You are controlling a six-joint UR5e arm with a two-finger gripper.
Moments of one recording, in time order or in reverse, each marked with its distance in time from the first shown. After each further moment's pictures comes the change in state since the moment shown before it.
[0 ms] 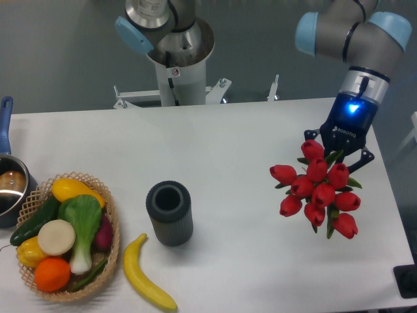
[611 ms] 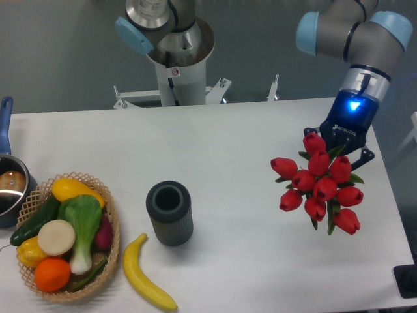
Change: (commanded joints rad) arm -0.043 0.026 0.009 0.000 -0.146 -0.086
